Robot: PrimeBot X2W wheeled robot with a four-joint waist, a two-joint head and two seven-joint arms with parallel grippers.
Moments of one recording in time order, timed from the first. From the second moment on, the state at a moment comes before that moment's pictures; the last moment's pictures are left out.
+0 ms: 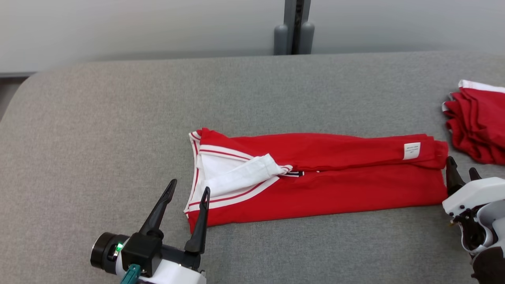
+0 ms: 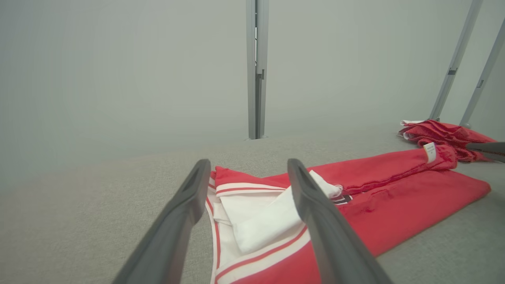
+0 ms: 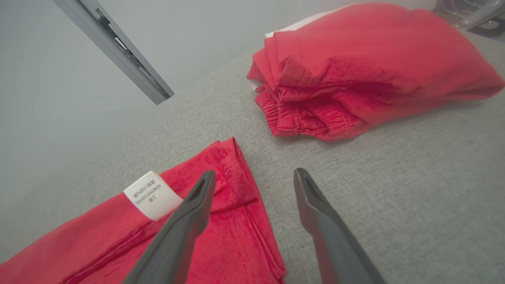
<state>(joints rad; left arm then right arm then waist) 0.01 0.05 -0.23 0.05 -0.10 -0.03 -0.26 -0.53 -0.26 0.11 0.95 0.77 0.13 -0.14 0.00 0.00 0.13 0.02</state>
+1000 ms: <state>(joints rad) -0.07 0.05 -0.23 0.05 -0.08 -0.05 -0.26 -0.62 -0.35 0.31 0.97 0.91 0.13 -0.21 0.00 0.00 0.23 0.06</state>
